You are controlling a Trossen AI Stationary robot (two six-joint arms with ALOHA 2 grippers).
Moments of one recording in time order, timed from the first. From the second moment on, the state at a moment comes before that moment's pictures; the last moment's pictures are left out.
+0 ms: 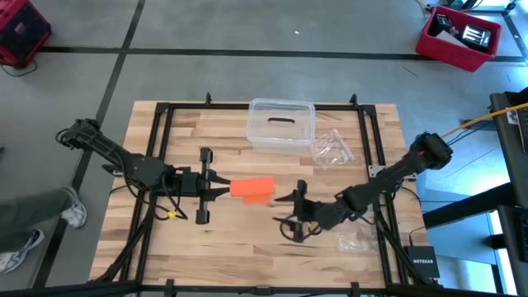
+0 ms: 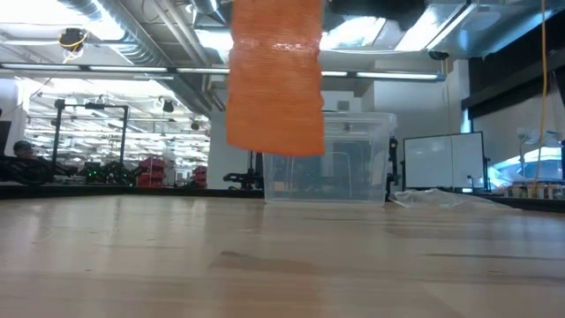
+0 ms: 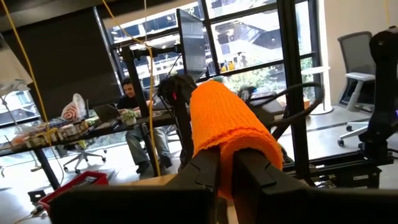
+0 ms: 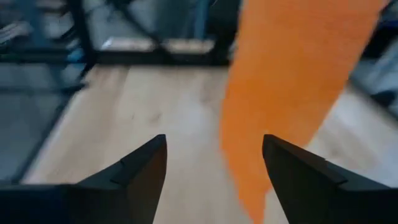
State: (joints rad) left arm -0.52 1.15 1.06 0.25 -0.52 0.28; right arm 0.53 1.53 0.90 0.27 0.63 0.16
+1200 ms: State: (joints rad) left arm -0.51 1.15 1.06 0.29 -0.52 0.33; right arm 0.36 1.71 0.88 0.78 0.33 -0.10
